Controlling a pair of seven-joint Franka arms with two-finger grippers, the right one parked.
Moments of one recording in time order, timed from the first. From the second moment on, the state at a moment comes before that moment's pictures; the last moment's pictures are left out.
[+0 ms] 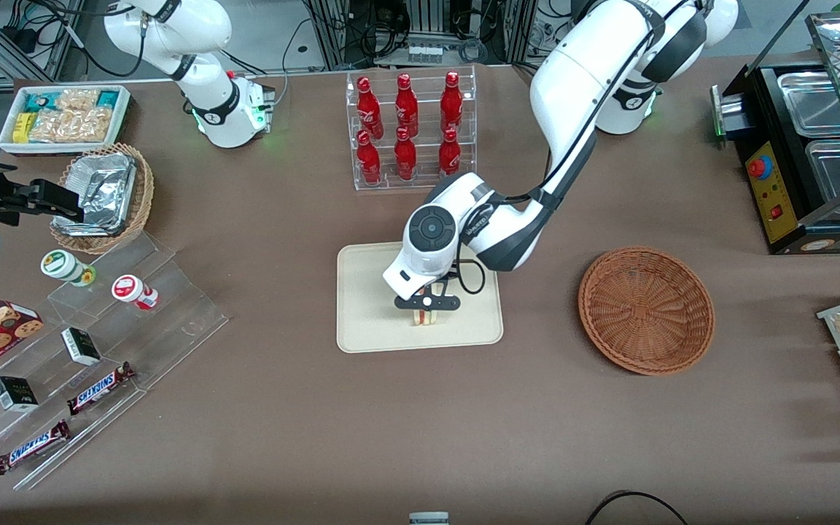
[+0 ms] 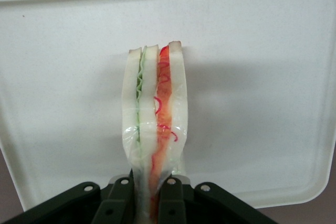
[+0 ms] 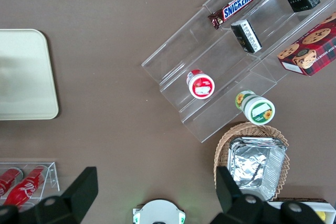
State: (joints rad) arm -0.58 0.79 -0.25 -1.36 0.05 2.08 -0.76
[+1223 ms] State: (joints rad) arm -0.62 0.82 -0.25 -1.36 0.08 2.08 -0.82
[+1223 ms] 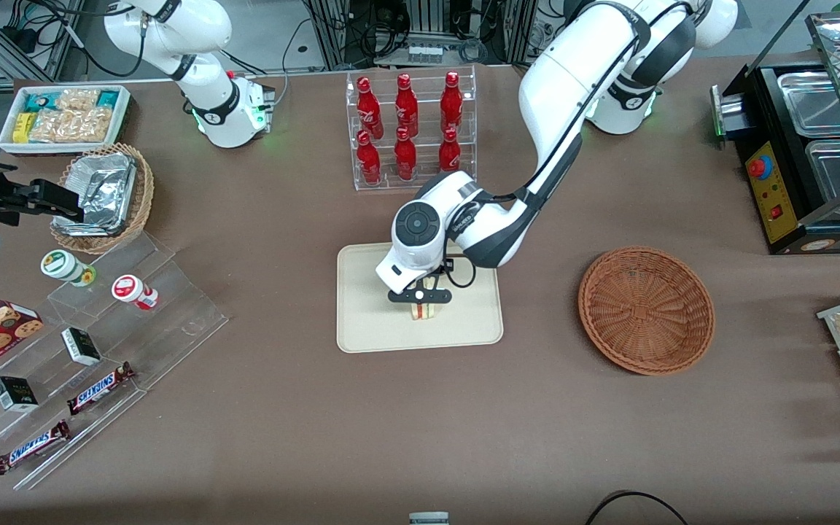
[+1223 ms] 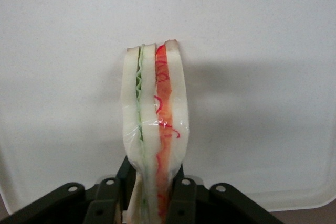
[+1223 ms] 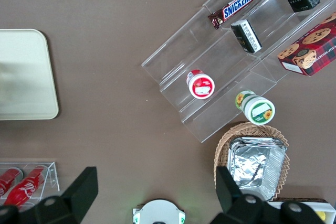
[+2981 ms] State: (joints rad) arm -0.26 0.15 -0.19 -1.62 0.10 1.69 -0.52
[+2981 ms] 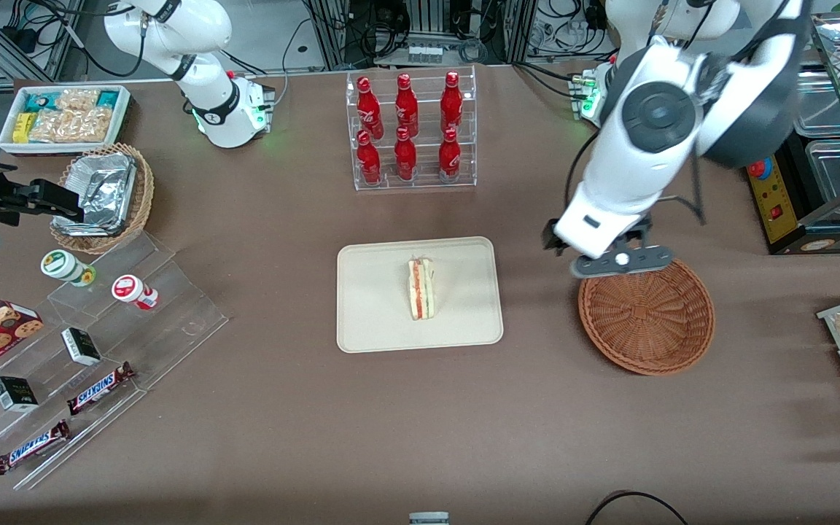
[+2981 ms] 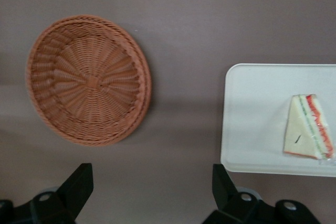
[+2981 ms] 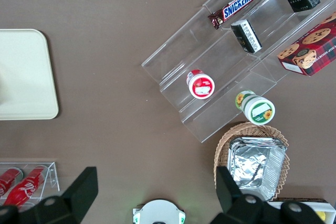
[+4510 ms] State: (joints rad) arm 0.08 -0.01 -0.19 -1.62 0.04 1.56 -0.13
